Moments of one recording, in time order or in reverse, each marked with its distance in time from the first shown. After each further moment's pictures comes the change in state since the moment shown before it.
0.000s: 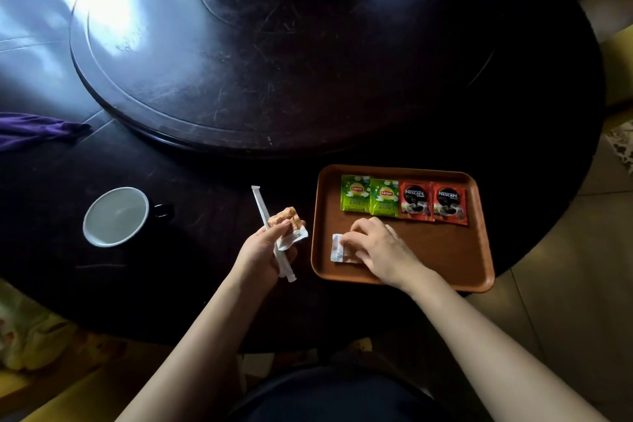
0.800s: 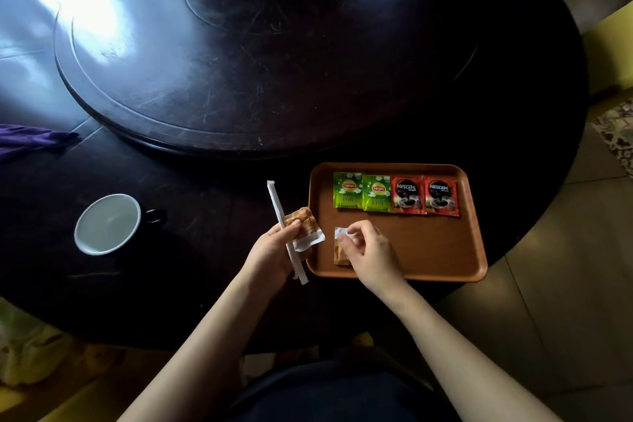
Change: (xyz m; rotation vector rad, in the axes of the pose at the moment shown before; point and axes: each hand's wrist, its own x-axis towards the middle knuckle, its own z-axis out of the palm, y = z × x) left_hand 0.005 -0.011 0.014 -0.026 -0.139 -0.032; right_hand -0.016 -0.029 0.017 0.492 0.380 0.298
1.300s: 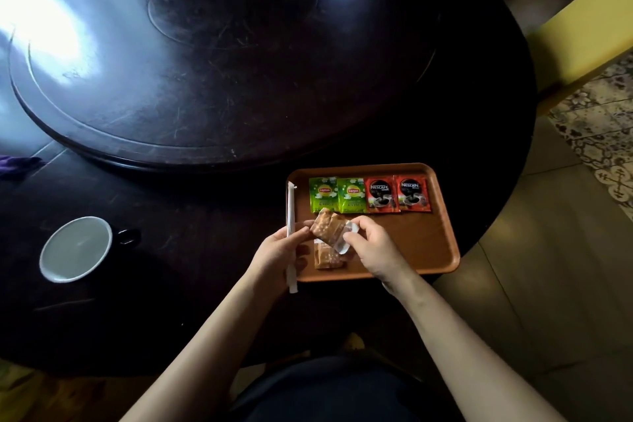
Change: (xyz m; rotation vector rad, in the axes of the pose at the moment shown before) left_hand 0.001 -0.008 0.033 0.201 -0.068 -0.005; right_hand -0.002 -0.009 -0.039 0.435 -0.090 0.191
